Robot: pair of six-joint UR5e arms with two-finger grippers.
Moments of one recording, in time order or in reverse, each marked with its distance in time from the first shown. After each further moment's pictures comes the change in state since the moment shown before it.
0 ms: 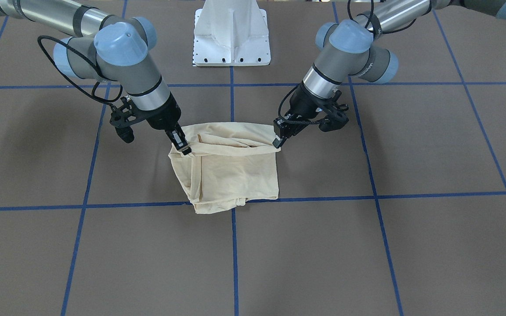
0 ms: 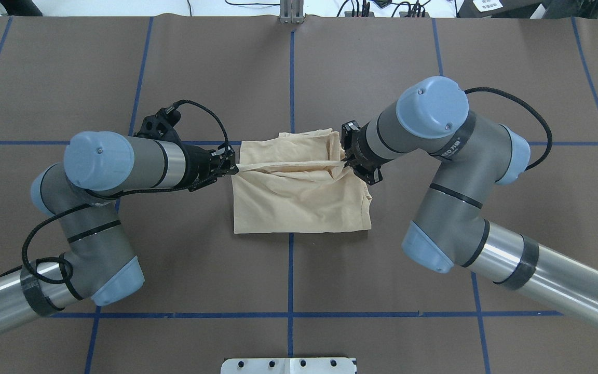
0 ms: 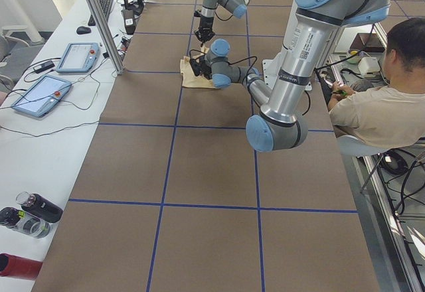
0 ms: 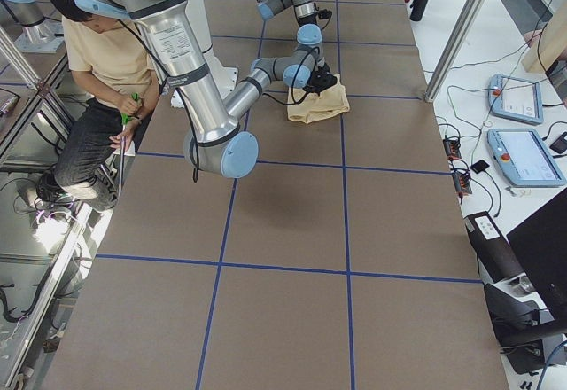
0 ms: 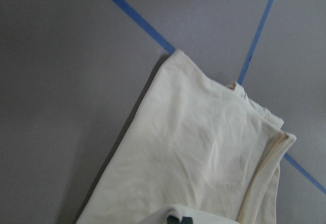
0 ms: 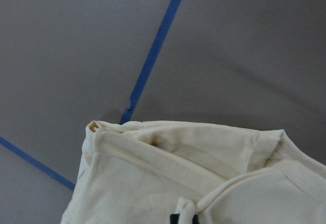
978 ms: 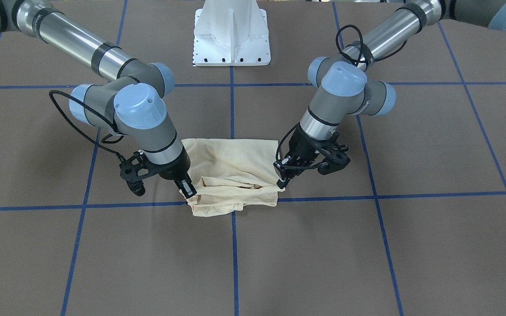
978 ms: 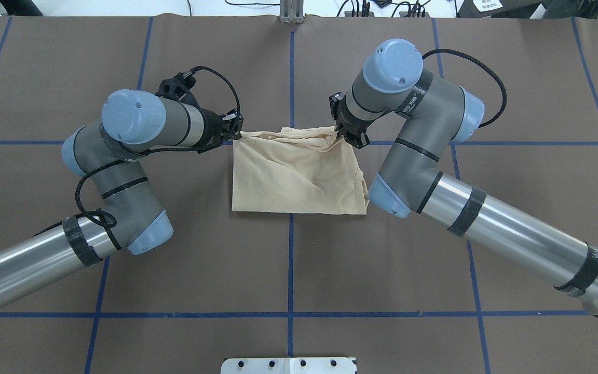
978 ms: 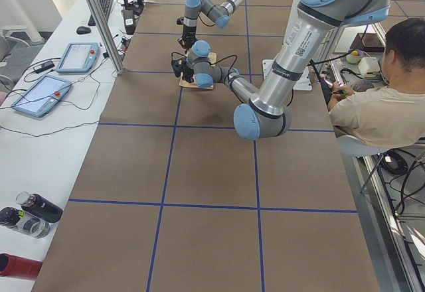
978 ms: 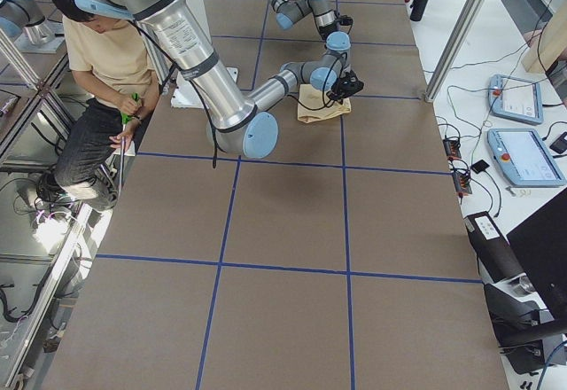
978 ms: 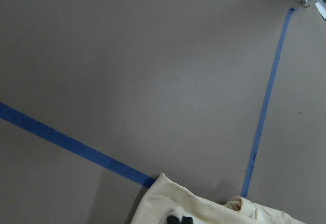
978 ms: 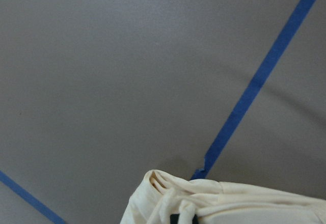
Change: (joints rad) left arm -0.062 -0.146 0.238 -0.028 -0.001 0.067; right arm 0.060 0.168 -0.315 0.066 0.017 -0.127
